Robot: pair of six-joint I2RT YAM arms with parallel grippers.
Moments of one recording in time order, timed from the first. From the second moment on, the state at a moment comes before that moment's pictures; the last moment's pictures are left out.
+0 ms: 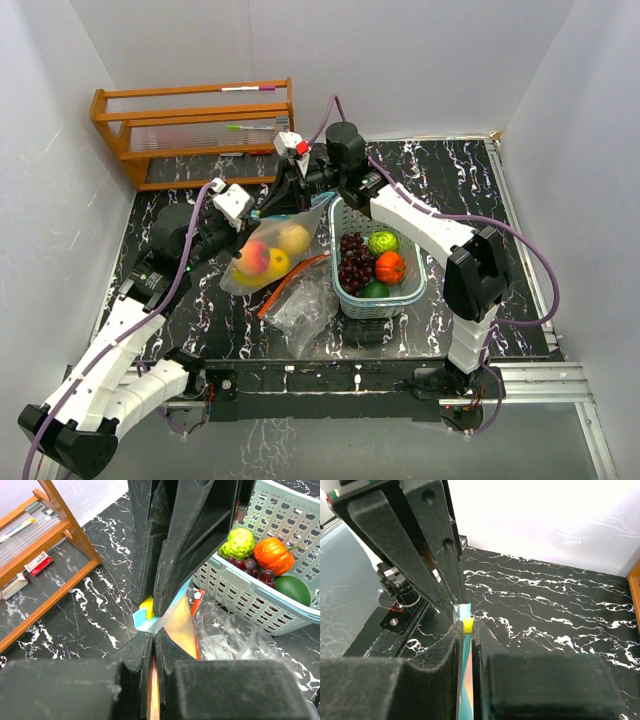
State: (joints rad) left arm -0.44 0.84 0.91 -0.32 0.29 0.21; right arm 0.65 1.85 1.65 0.12 -1.23 -0.08
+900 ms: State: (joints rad) left arm -0.45 0.85 0.94 -0.28 0.20 0.21; right arm 0.56 1.82 1.53 0.18 -1.28 -0.03
